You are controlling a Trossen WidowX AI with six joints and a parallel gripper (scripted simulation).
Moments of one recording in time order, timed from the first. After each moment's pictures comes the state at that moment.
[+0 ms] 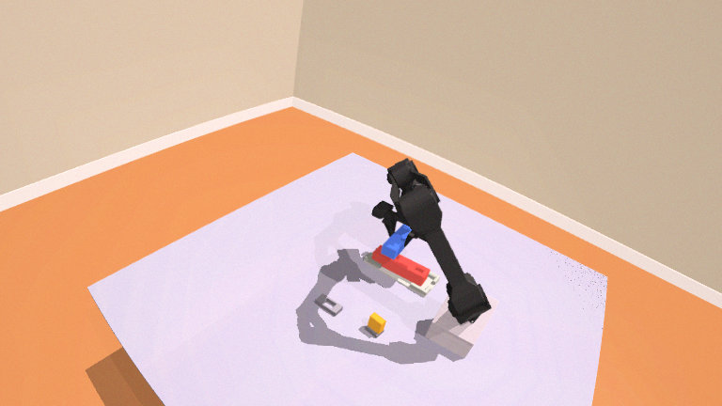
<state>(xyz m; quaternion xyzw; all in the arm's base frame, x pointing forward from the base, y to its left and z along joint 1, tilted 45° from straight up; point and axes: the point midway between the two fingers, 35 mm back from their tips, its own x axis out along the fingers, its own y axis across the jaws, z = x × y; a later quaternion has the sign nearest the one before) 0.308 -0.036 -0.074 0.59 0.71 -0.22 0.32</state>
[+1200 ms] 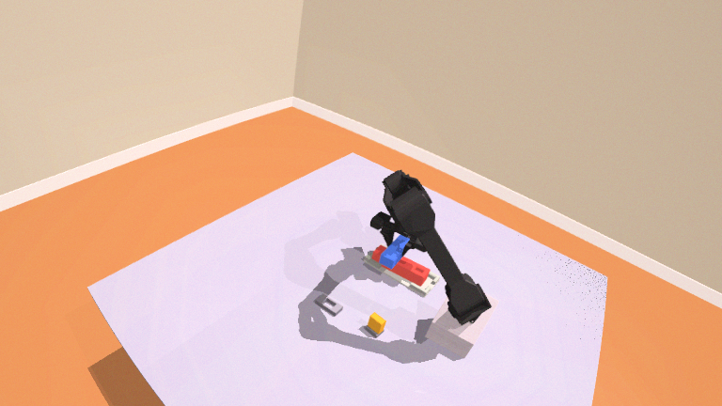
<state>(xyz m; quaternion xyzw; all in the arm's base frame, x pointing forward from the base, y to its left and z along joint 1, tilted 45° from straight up) 0.303 -0.010 -0.103 0.58 0.71 -0.22 0.32</state>
